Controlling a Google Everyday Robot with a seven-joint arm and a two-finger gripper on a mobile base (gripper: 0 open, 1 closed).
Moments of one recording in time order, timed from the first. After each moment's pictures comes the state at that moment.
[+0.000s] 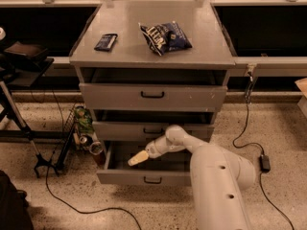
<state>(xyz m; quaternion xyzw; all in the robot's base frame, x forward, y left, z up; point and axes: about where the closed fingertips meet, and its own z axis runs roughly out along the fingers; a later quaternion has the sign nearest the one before) 0.694 0.068 0.291 -0.34 0.84 0.39 0.16</state>
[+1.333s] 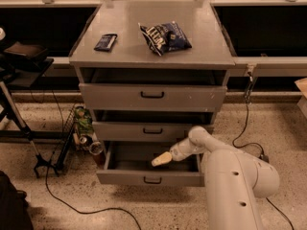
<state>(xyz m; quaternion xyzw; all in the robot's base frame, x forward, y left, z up) 0.684 -0.055 0.272 -0.25 0.90 0.35 0.10</state>
